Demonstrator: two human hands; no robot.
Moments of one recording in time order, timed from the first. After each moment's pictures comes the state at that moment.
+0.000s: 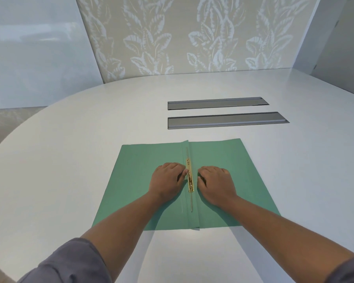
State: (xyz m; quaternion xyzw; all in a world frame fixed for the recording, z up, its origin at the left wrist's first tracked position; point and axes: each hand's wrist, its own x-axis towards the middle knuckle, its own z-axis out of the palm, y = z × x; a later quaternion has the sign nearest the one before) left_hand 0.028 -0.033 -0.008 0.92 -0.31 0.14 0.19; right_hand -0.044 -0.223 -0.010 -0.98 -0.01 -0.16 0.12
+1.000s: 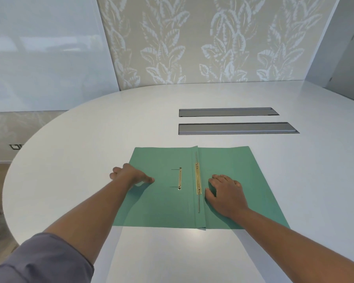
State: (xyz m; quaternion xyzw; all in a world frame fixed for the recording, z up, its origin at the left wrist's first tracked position) left_hand 0.063 0.079 0.041 0.94 0.22 -0.15 0.20; right_hand -0.069 -0.222 -0.012 -0.99 0.02 -0.12 0.12
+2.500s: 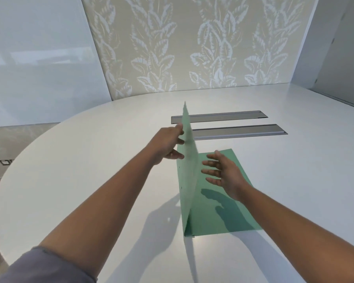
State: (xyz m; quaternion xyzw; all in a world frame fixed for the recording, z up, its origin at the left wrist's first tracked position) left_hand 0.029 -0.042 0.183 0.80 -0.08 -0.16 0.57; right_hand -0.050 -0.242 0.068 -0.64 0.11 -0.02 0.76
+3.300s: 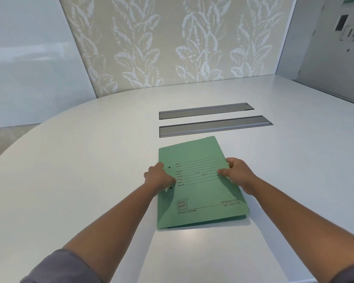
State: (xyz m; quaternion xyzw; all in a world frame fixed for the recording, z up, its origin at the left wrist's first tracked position) left_hand 0.036 -0.051 0.036 0.95 -0.01 -0.13 0.29; right_hand -0.062 -0.318 0.038 -0.79 0.20 0.00 0.58
